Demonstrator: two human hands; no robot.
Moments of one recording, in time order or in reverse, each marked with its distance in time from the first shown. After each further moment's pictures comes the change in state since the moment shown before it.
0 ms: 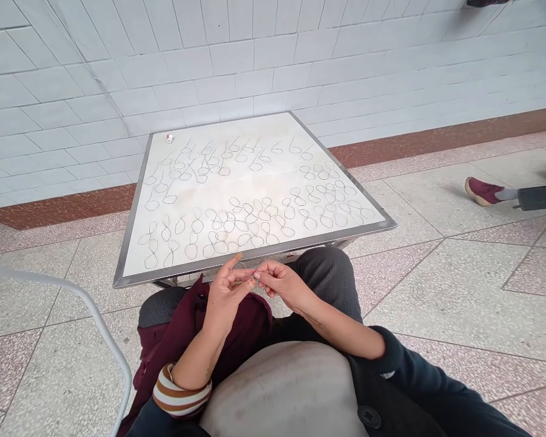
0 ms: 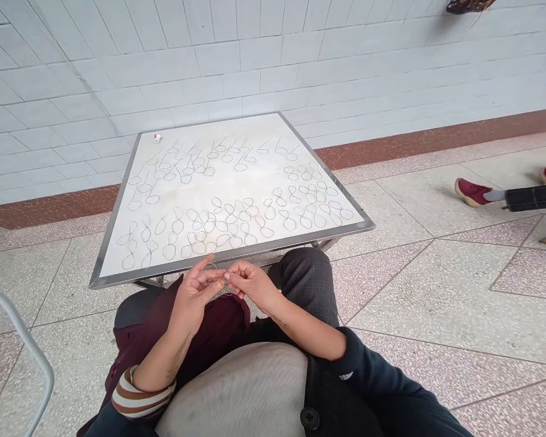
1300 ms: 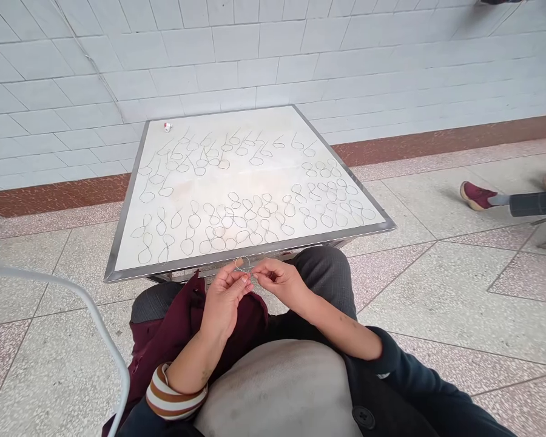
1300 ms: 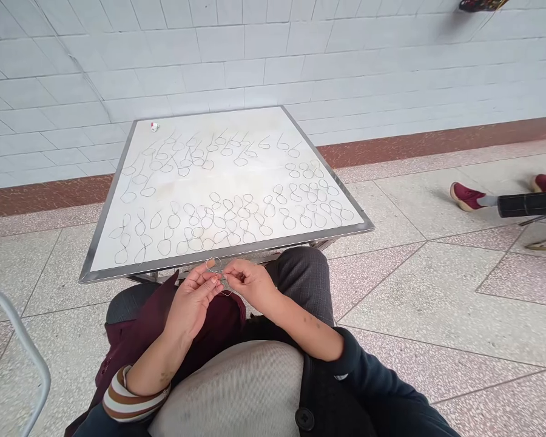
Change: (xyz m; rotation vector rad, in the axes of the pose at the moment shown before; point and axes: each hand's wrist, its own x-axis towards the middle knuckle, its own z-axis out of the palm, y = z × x) left_hand -0.002 -0.008 0.007 -0.318 0.107 -0.174; right_hand 0.000 0.008 -0.011 -0.587 0.069 -0.397
